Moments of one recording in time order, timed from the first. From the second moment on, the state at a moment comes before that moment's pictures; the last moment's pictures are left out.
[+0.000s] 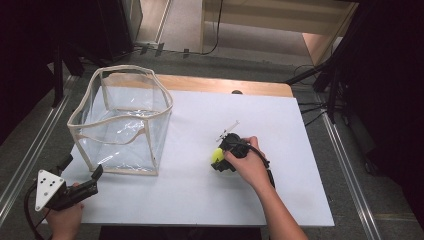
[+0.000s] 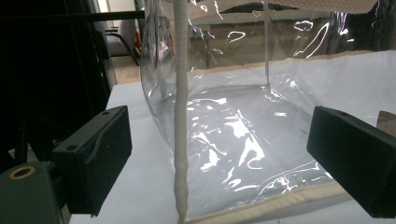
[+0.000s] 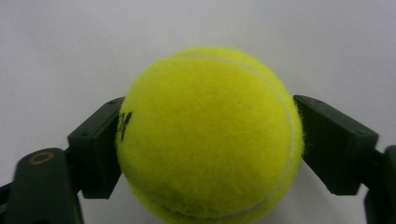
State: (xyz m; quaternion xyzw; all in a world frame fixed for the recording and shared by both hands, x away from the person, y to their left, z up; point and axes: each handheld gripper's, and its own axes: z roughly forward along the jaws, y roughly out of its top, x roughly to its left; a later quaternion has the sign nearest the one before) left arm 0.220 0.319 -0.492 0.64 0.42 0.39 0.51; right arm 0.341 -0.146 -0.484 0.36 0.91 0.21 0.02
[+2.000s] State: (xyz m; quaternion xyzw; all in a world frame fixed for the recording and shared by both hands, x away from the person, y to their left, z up) left arm 0.220 0.320 -0.492 0.64 0.42 0.39 0.51; right arm 0.357 -0.083 -0.458 0.28 0.93 0.23 -0.01
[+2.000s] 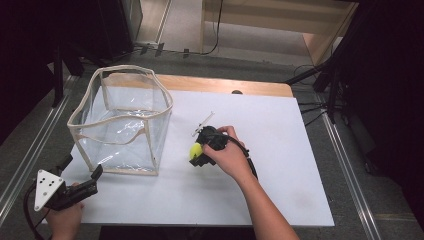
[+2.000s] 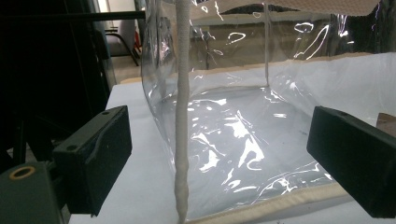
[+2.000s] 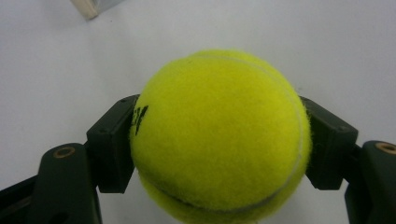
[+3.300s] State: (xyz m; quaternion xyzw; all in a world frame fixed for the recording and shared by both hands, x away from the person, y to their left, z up) left arm 0.221 0.321 -0.491 0.64 0.42 0.39 0.51; right arm 0.369 -0.039 -0.427 0.24 0.94 0.25 -0.03
